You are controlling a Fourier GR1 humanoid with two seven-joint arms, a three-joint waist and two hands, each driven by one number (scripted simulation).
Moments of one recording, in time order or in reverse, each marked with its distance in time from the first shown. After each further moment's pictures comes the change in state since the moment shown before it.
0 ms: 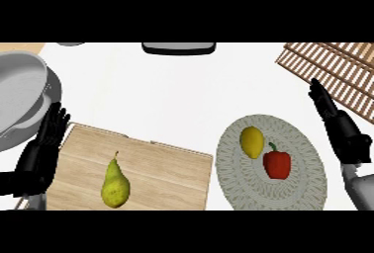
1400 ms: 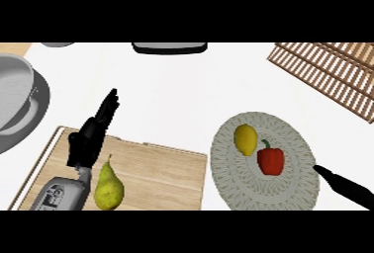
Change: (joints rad) left arm -0.209 -0.098 -0.161 0.119 -0.160 0.012 0.183; right arm 0.444 0.085 -0.207 -0.304 0.070 -0.419 0.067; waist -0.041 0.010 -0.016
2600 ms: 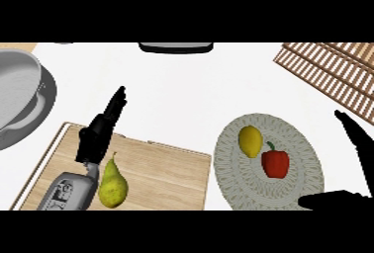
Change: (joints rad) left arm -0.035 -0.043 0.003 0.024 -0.032 -0.014 0.010; right arm -0.333 -0.397 0.354 -0.446 0.386 0.413 1.196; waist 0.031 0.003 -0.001
